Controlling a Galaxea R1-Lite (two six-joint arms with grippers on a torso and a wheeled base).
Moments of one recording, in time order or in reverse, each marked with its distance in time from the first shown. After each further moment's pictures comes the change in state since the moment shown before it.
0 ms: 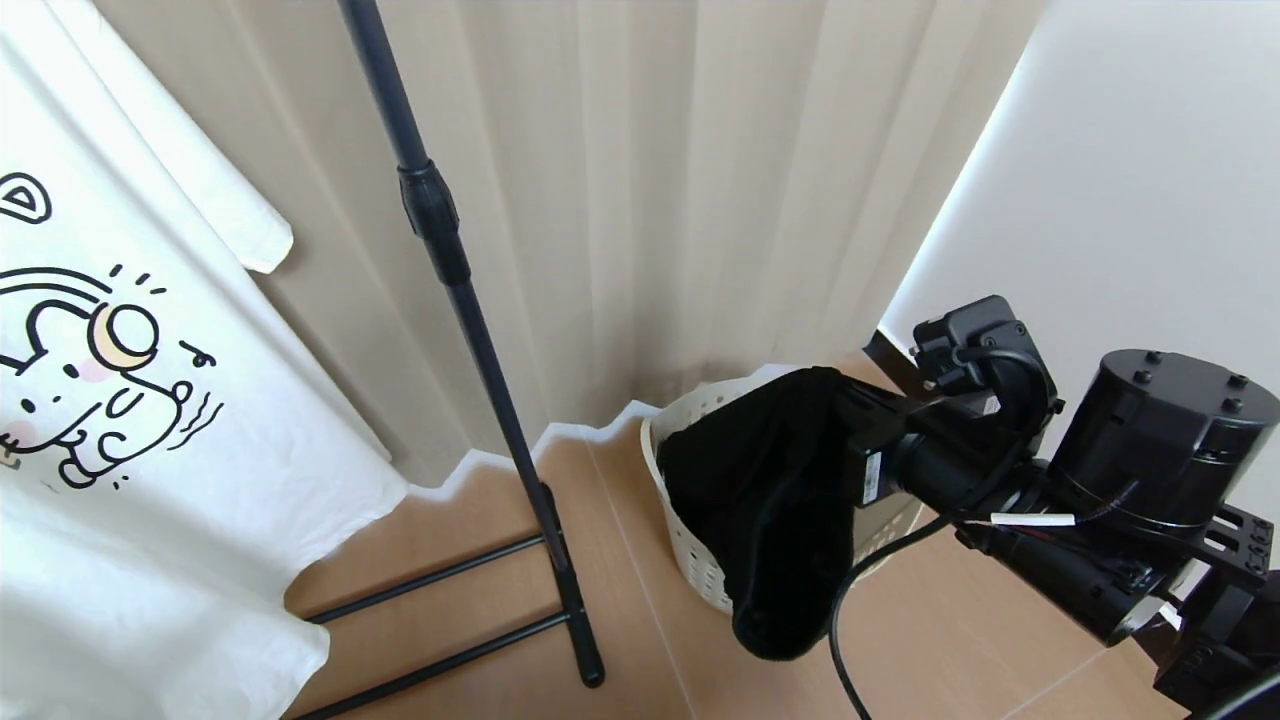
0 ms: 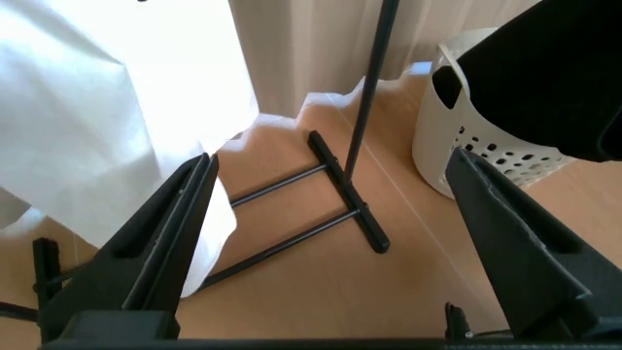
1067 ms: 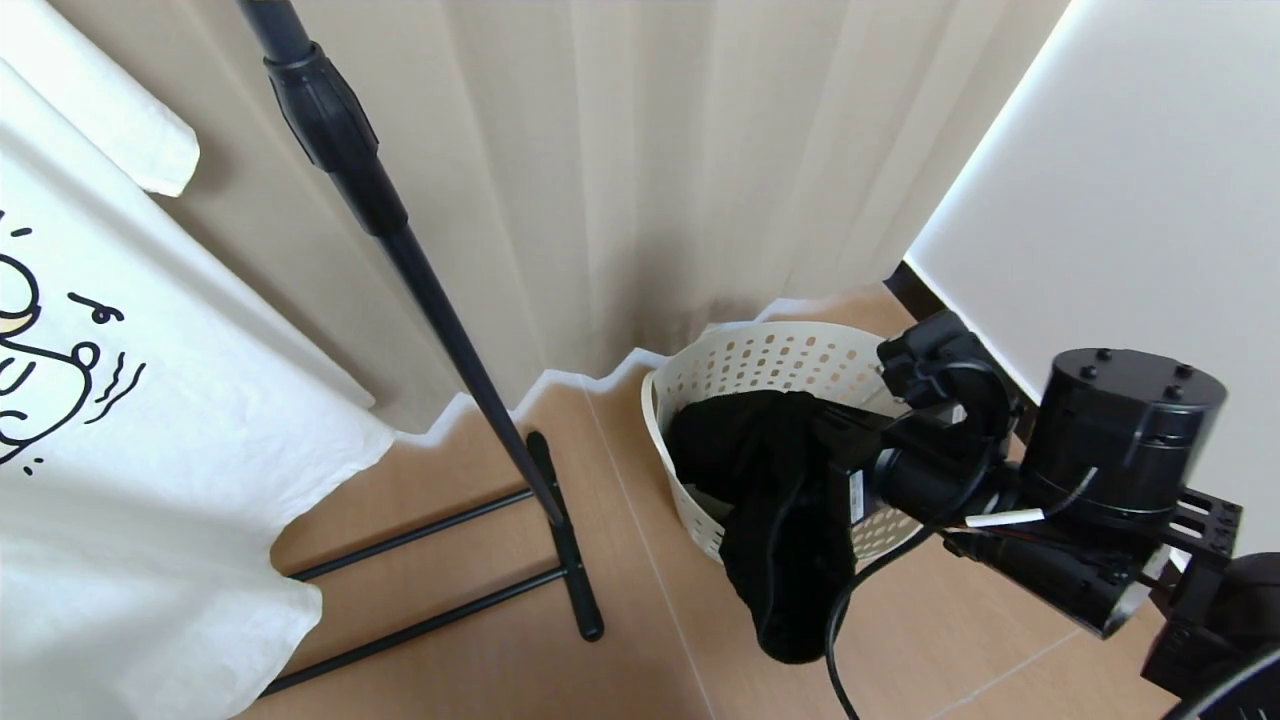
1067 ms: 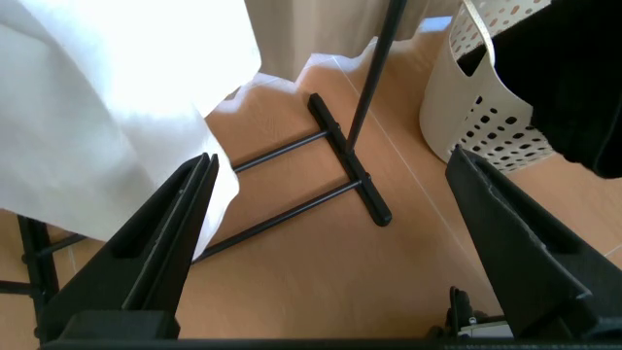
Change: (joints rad) left arm 0.001 0.000 0.000 -0.001 0.002 -0.001; right arm -0.002 0.002 -0.032 0.121 0.104 0.005
